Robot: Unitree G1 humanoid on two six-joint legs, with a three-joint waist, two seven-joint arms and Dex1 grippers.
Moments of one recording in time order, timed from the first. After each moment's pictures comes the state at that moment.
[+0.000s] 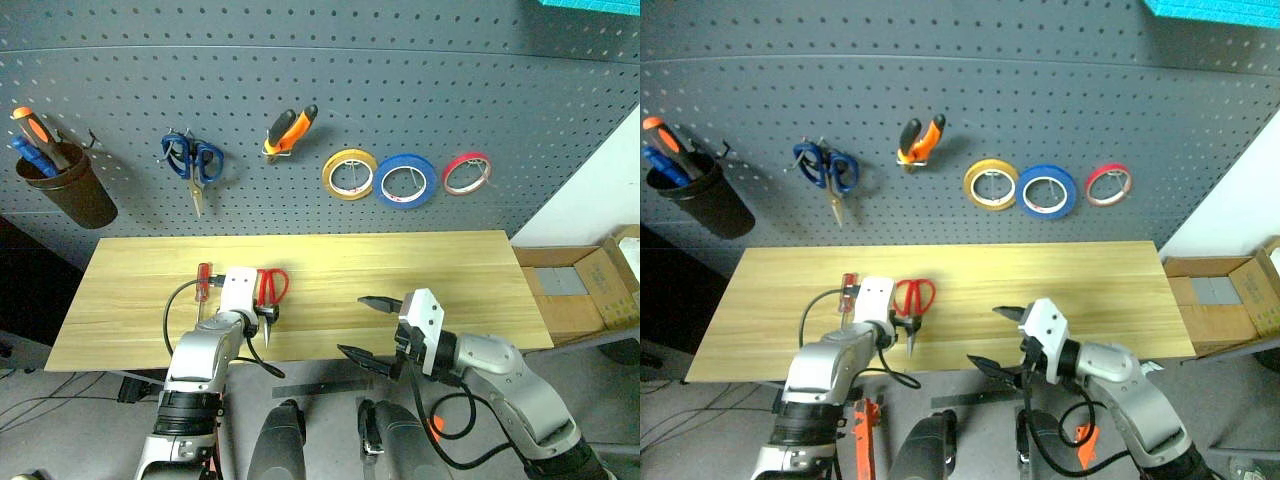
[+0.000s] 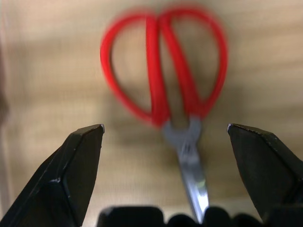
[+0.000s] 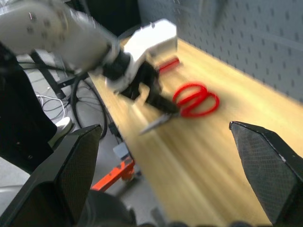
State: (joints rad) left arm -0.28 0.25 0.05 -0.04 -0.13 1.04 -0.06; right arm -0.10 -0.43 0.30 -0.43 0.30 0.36 0.74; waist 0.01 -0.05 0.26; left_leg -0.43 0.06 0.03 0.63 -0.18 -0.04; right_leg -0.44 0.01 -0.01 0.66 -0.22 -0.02
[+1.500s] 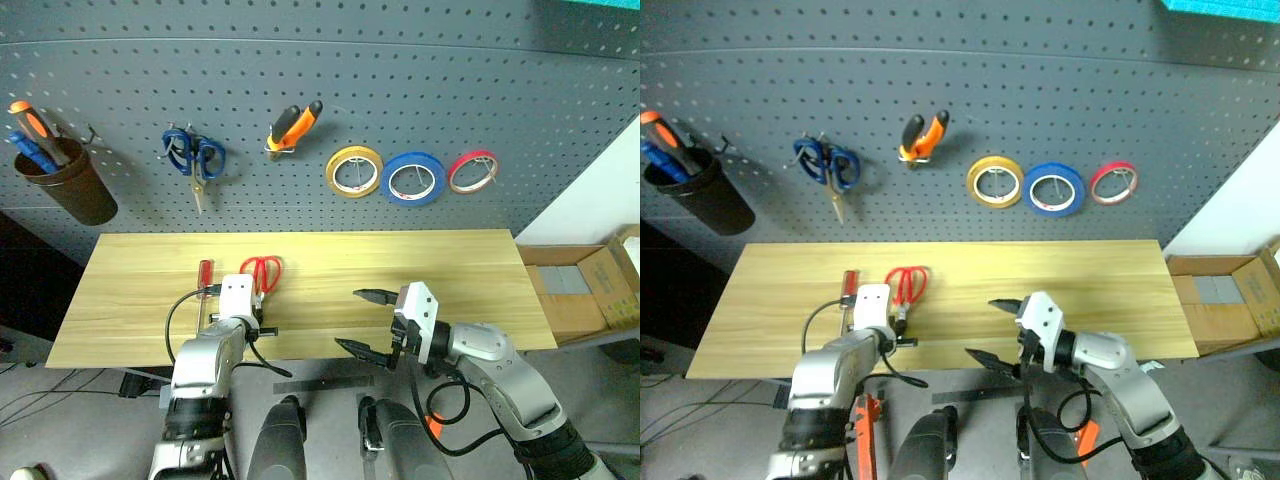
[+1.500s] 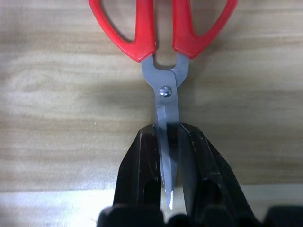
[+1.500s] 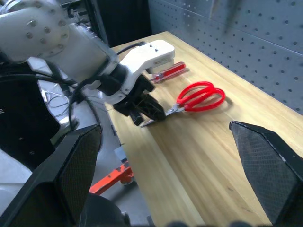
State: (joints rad) left arm -0.21 0.19 0.12 -0.08 -0.13 0.94 -0.06; right arm -0.13 -0.42 0.28 -0.35 0.28 0.30 0.77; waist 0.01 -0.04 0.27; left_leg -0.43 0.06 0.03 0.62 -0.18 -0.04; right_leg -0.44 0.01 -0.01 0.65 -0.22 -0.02
